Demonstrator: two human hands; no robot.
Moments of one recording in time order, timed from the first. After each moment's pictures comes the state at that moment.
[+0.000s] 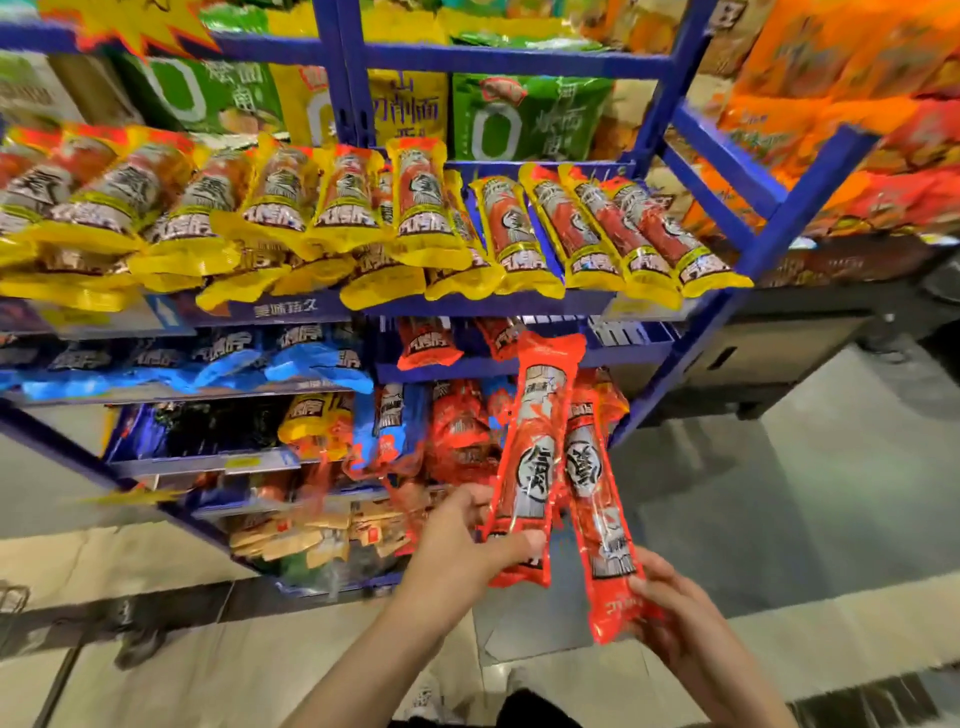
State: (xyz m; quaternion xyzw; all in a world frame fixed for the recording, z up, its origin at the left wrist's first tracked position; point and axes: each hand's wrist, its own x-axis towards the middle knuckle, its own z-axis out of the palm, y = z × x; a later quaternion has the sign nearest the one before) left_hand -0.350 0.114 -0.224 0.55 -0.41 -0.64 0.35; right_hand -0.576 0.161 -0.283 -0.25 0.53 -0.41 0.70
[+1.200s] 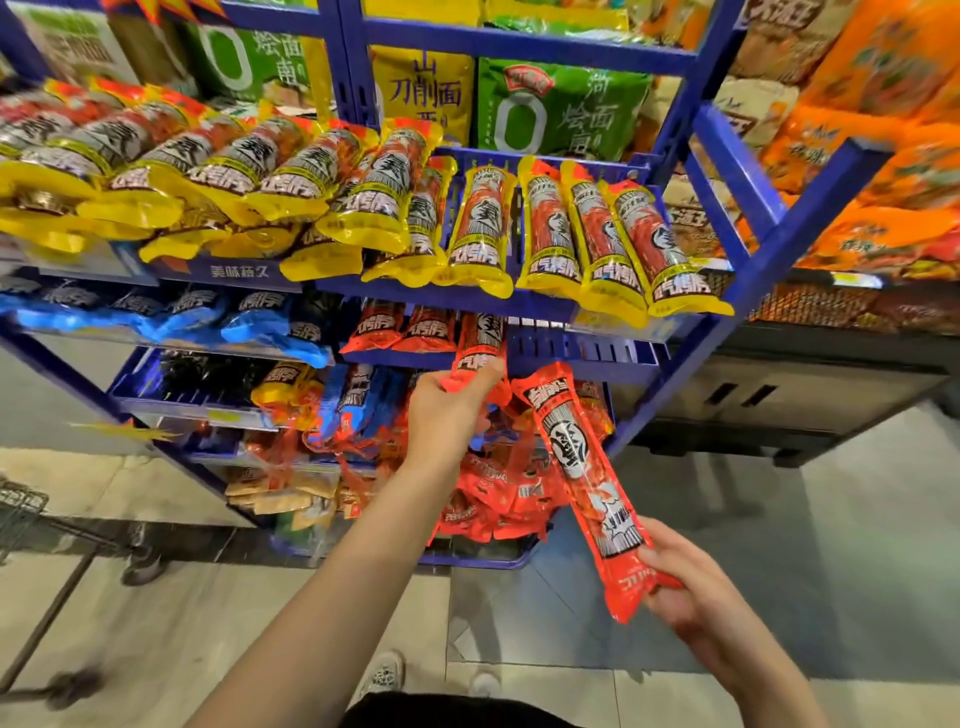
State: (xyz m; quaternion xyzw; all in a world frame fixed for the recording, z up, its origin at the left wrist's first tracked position) left_hand -0.428 0.008 -0.215 0.64 -0.25 -0.51 0.51; right_hand -0.675 0.089 -0.272 -0.33 0.49 -0.36 0.72
